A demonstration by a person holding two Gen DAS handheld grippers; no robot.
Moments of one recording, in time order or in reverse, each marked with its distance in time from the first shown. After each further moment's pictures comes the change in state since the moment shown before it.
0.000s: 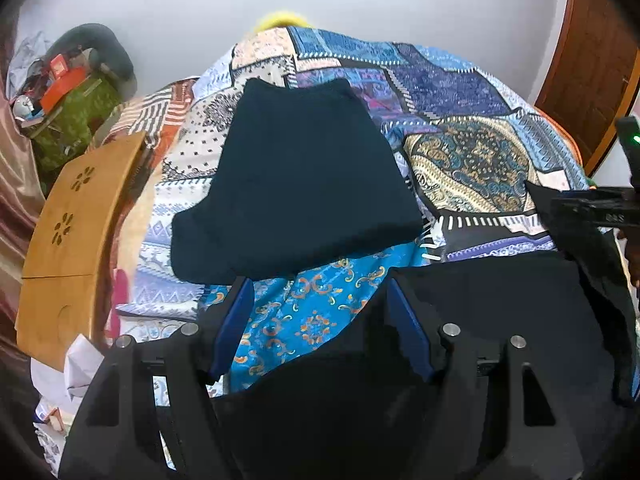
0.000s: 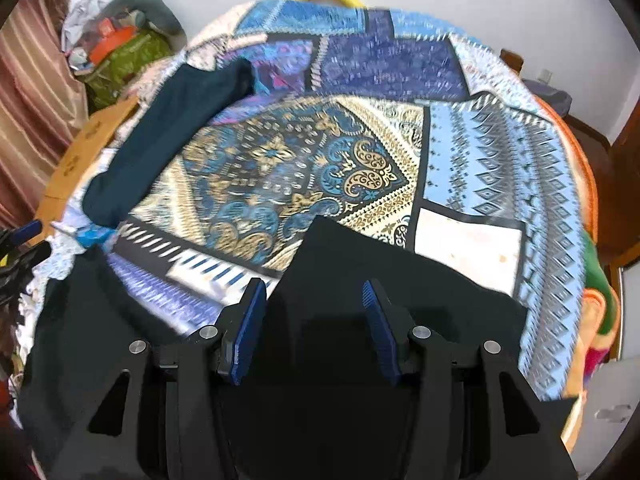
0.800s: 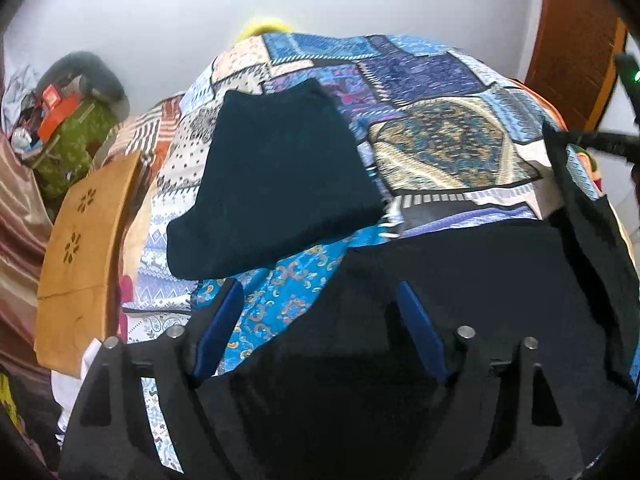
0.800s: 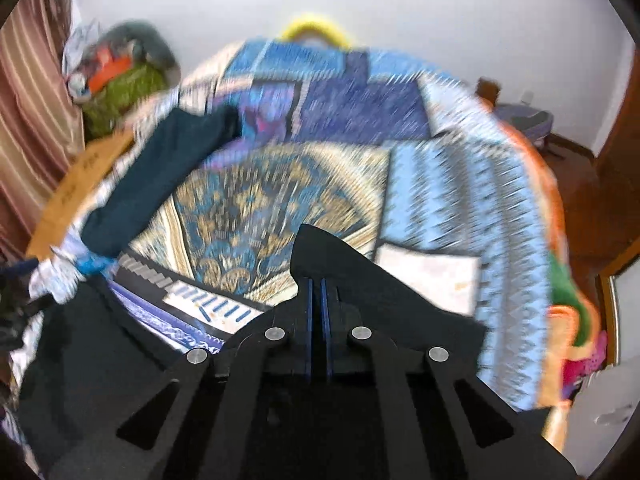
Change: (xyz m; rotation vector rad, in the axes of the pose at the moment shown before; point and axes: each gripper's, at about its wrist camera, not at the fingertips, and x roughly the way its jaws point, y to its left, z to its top) left arm -0.032 -0.045 -0.008 0.112 -0.003 0.036; right arm -0.094 -0.027 -0.020 0.041 -0.223 -0.024
